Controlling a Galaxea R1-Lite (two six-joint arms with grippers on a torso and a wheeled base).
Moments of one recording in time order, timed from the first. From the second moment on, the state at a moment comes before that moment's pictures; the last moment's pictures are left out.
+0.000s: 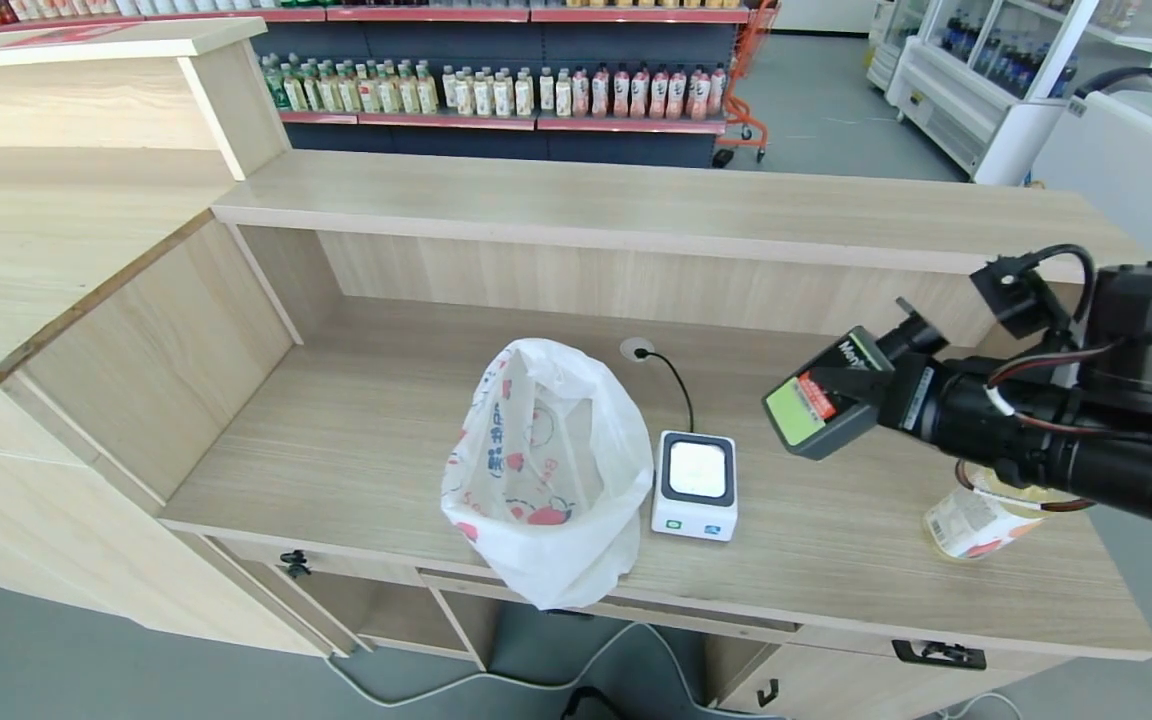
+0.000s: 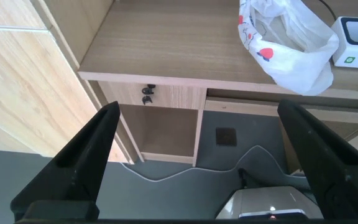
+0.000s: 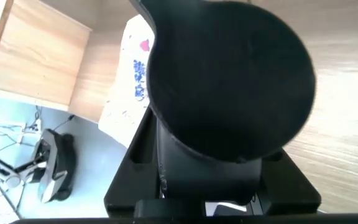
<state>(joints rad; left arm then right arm) -0.01 0.00 0.00 0.04 -0.04 0.03 0.33 1.55 -0.73 -0.60 0.19 0.45</state>
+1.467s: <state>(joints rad) -0.01 0.00 0.00 0.04 -0.04 0.04 0.38 2.00 -0.98 -0.67 0.15 0.34</state>
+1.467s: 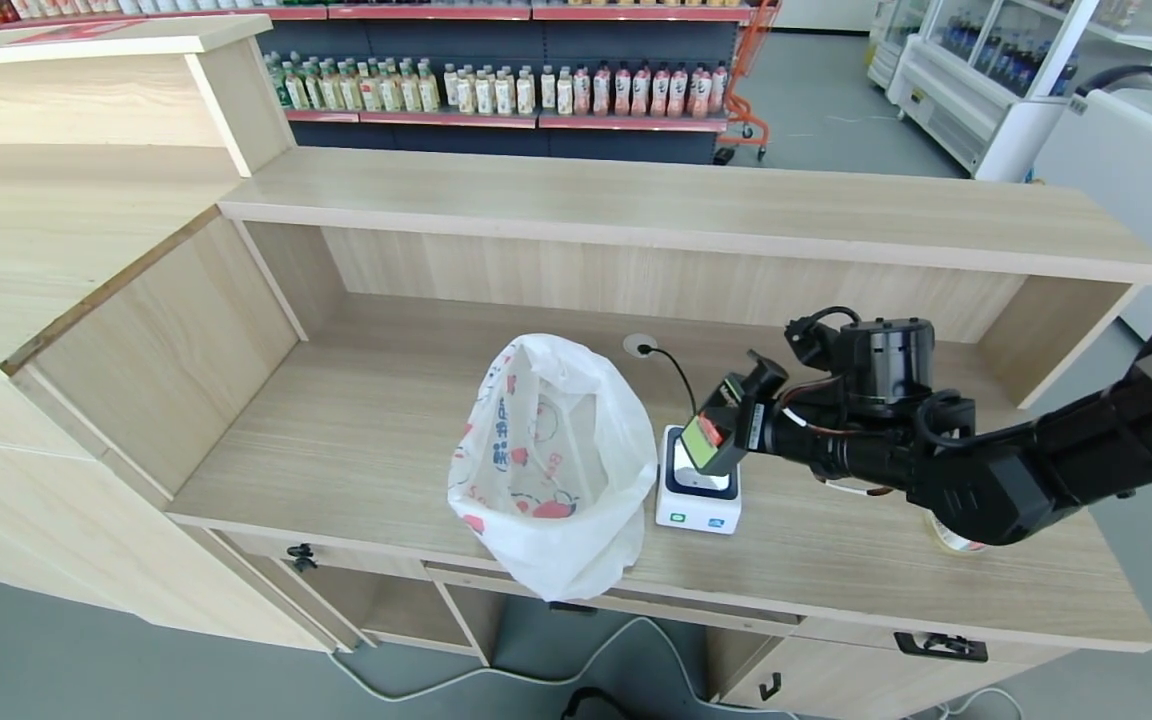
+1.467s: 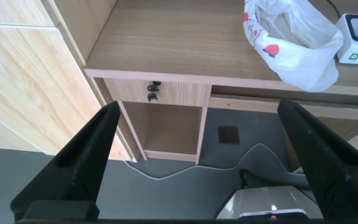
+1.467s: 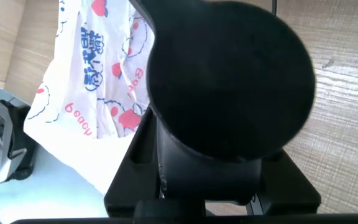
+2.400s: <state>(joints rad) -0.01 0.00 0.00 0.04 -0.04 0.04 0.41 2.10 -1.05 -0.70 0.15 0.33</state>
